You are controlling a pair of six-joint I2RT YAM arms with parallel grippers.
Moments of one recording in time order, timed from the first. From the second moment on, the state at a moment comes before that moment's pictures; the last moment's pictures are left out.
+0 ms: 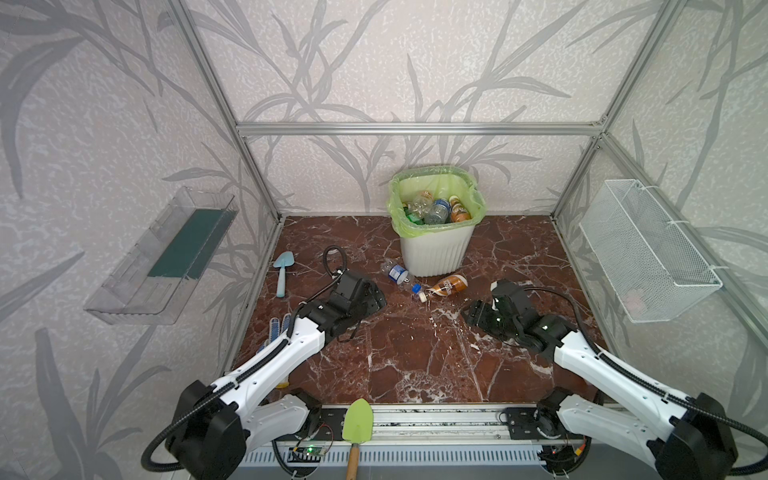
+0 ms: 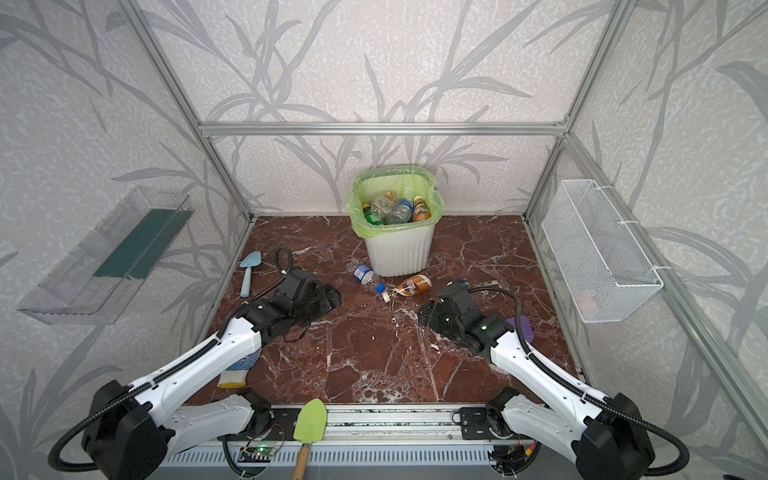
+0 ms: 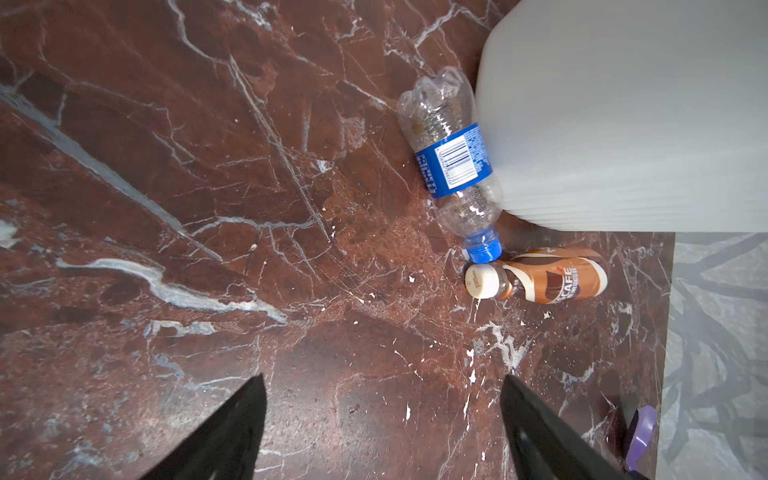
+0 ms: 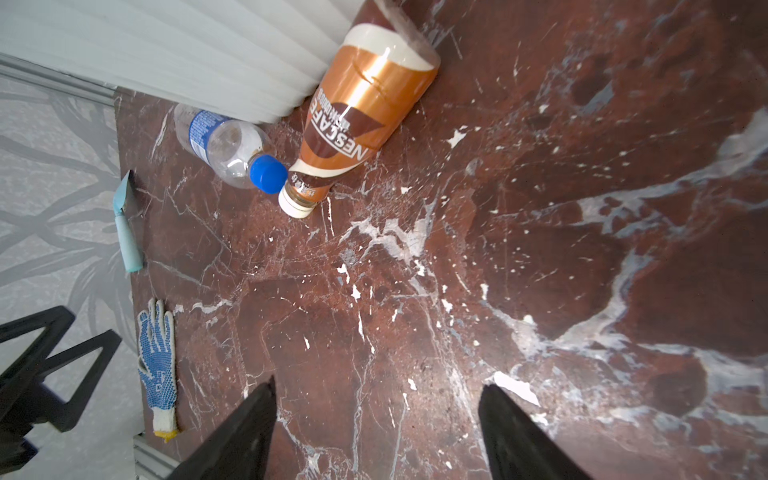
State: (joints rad) left arm -0.53 1.17 0.80 -0.51 -0.11 -1.01; right arm 0.60 1.04 0.66 -0.45 -0.05 0.98
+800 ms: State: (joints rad) left arm -0.38 1.65 1.07 -0.30 0.16 -1.21; right arm 0.61 1.02 0.63 -0.39 -0.06 1.01
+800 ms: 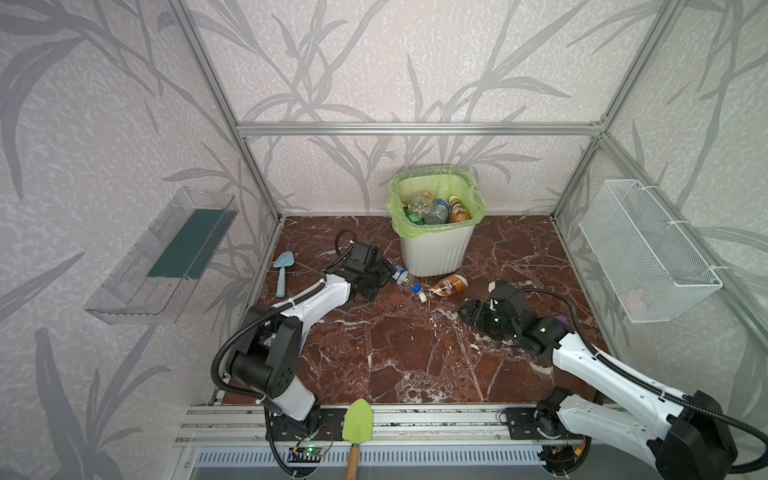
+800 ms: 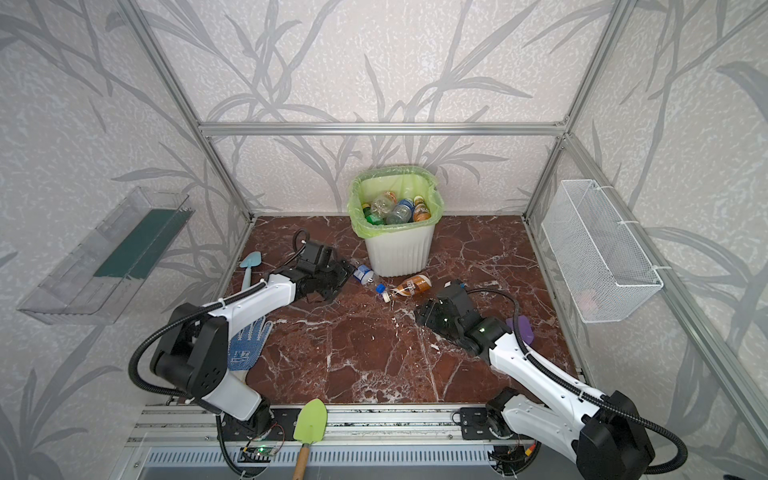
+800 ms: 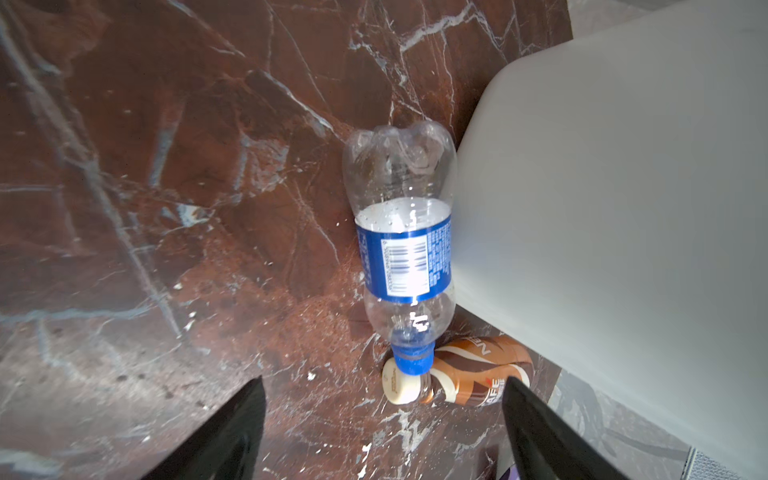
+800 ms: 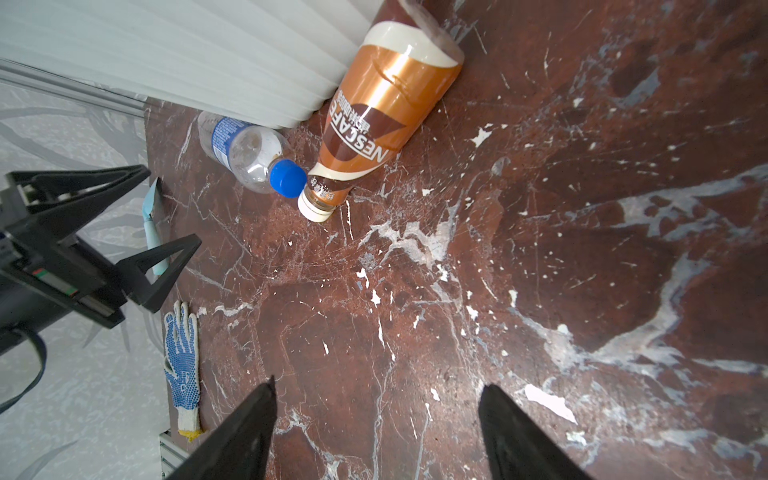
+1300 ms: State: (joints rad) left arm -0.36 1.86 1.21 -0.29 0.22 -1.21; right arm 0.61 0.99 0.60 -0.41 -0.03 1.01
